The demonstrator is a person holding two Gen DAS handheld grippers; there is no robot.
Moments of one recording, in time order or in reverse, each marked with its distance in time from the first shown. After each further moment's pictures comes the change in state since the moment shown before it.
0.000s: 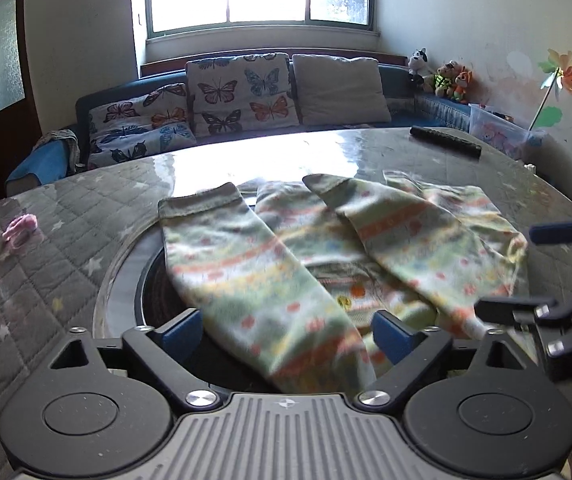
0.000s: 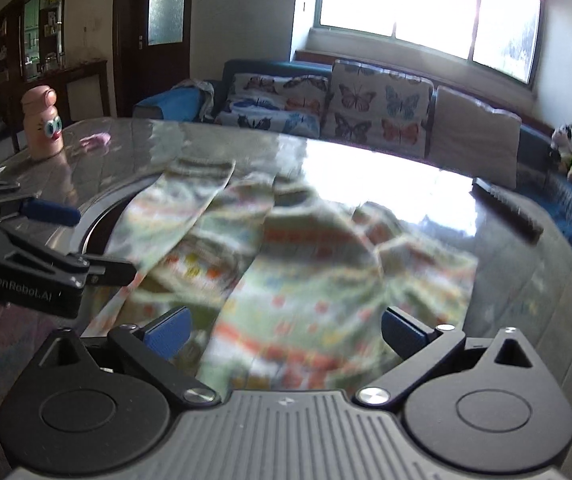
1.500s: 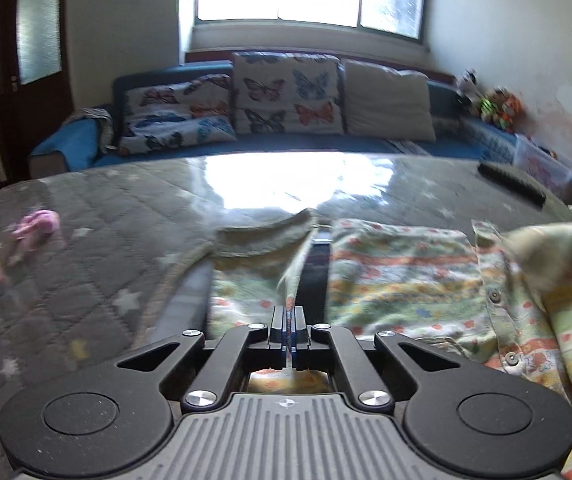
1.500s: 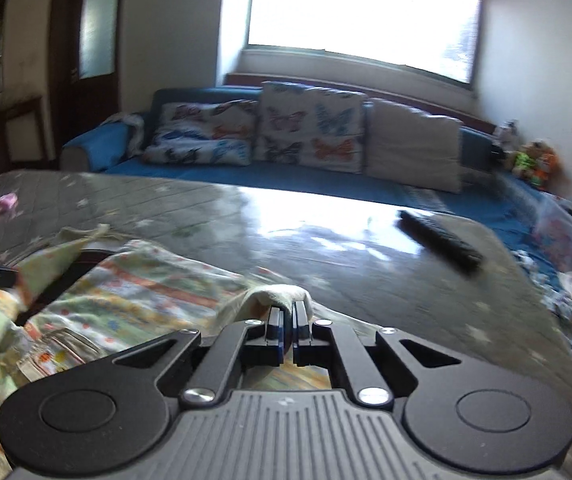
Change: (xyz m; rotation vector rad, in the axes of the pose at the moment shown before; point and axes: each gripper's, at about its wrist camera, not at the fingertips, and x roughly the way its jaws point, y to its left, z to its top) left arm 0.033 0.066 0.031 -0.140 -0.017 0.077; right arm 0.022 -0.090 0.023 0.152 -0.066 -0.170
